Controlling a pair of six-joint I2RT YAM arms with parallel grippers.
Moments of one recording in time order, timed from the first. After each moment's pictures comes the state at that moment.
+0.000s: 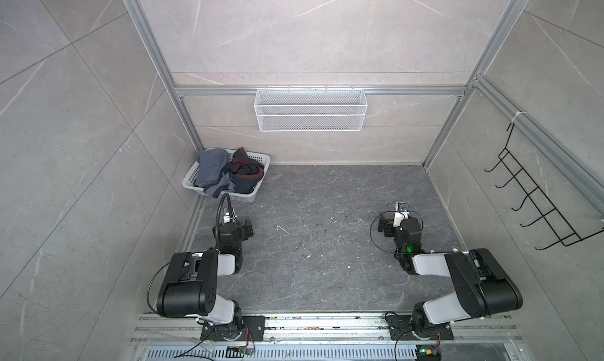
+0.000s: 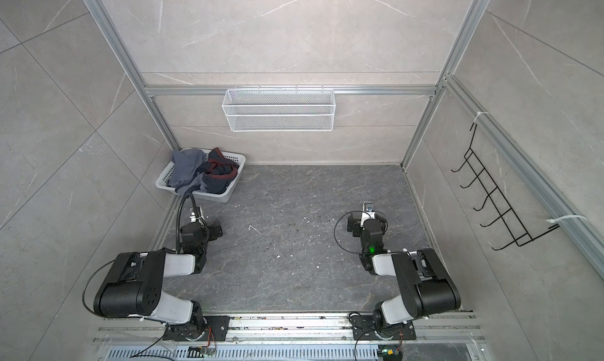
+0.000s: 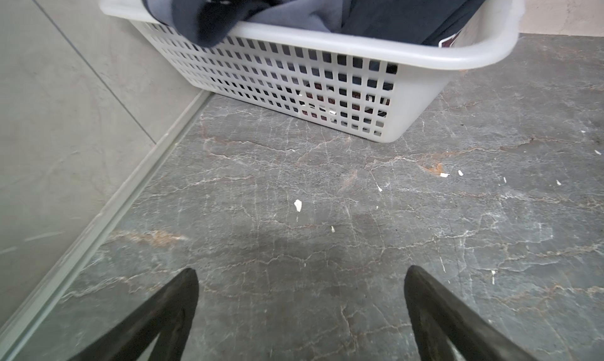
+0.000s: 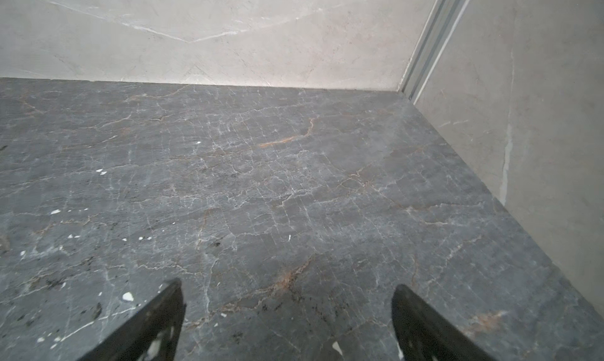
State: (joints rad) left arm -0.02 1.45 0.31 0.73 -0.26 -0.02; right arm 0.17 1.44 0.31 0.83 0.24 -0.02
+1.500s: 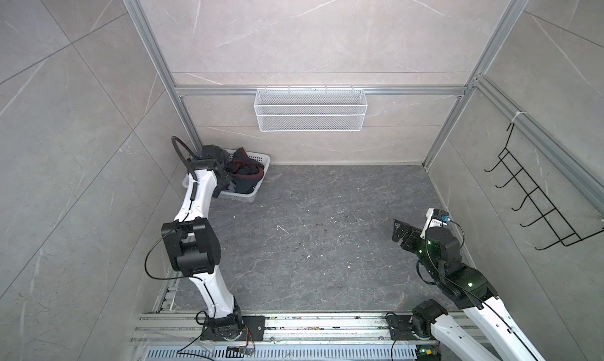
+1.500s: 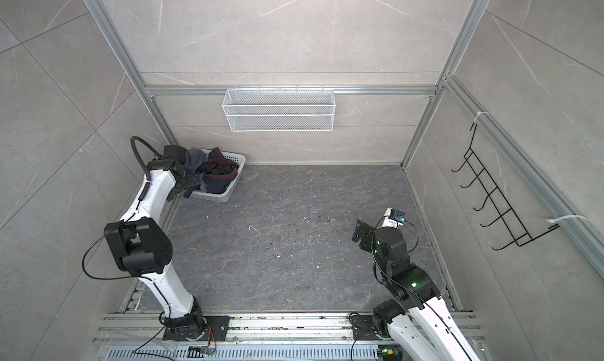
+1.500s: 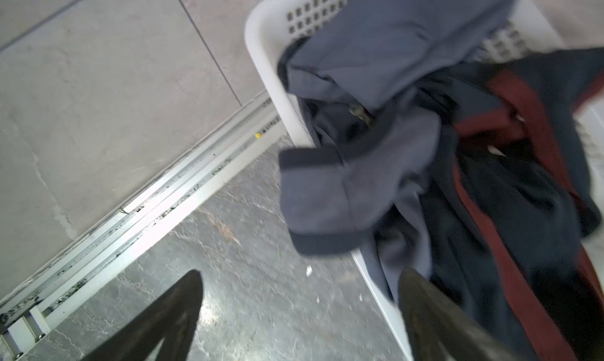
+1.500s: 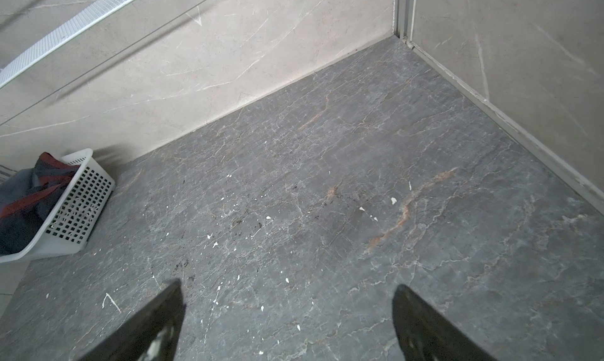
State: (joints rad) left arm 0.13 1.91 1.82 -0.97 -0.36 -0.63; right arm 0.40 0.57 0.69 -0.62 0.35 0.58
